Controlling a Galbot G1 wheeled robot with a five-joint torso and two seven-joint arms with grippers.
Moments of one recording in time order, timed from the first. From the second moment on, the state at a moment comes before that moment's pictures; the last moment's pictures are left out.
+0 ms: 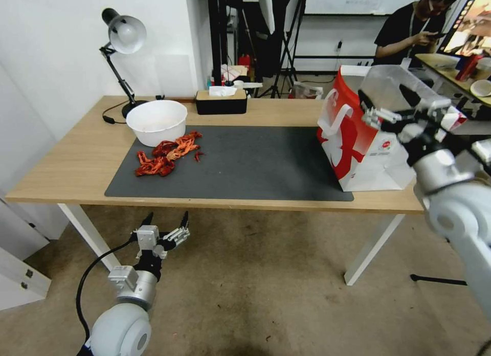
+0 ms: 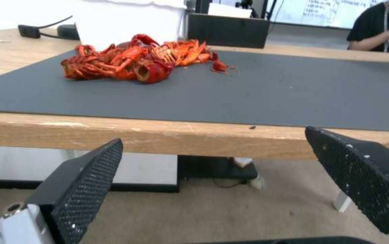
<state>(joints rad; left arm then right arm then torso) 1.57 -1.11 -0.39 -2.03 -0.49 -0.10 -0.22 -1.28 0.86 0.65 2.16 0.71 -0.01 0.04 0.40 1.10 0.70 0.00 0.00</state>
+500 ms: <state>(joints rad) 1.58 -1.14 -0.38 -2.01 -0.47 -0.17 -0.19 -1.73 1.21 0.65 2.10 0.39 0.28 -0.05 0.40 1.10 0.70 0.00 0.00</state>
